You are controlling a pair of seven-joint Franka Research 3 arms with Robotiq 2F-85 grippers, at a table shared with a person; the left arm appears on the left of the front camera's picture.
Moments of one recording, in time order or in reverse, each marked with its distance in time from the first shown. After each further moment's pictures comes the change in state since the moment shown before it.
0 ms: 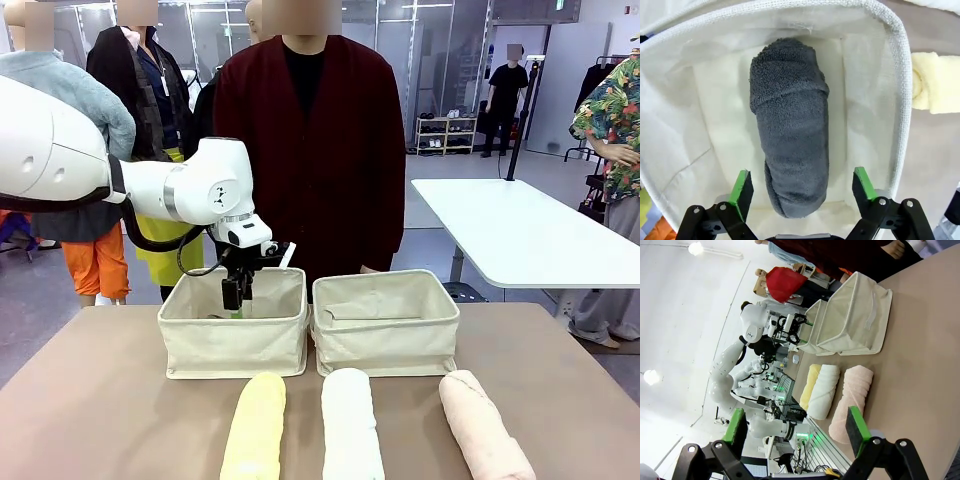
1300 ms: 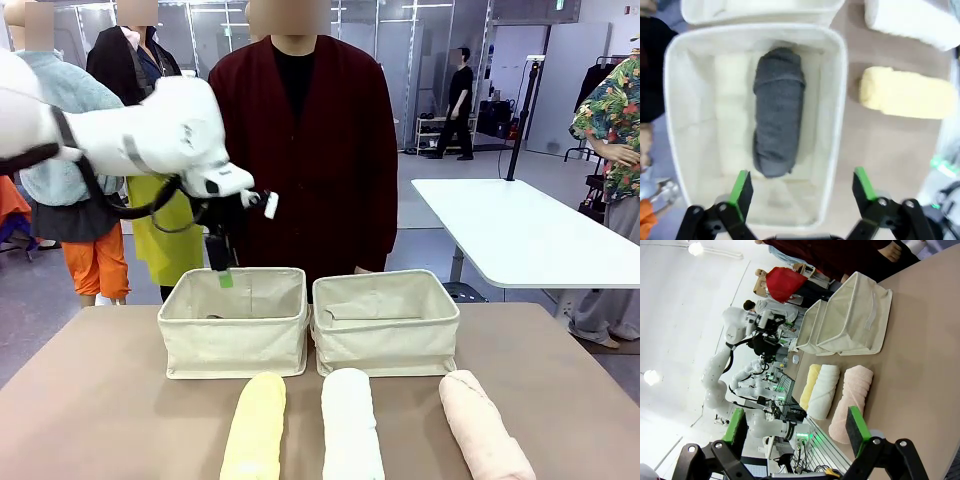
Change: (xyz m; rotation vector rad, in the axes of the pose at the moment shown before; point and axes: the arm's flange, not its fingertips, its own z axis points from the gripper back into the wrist) left arm -0.027 -0.040 0.103 0.000 -0.123 0.179; right arm 0.000 0.000 0.000 0.000 -0.001 0.000
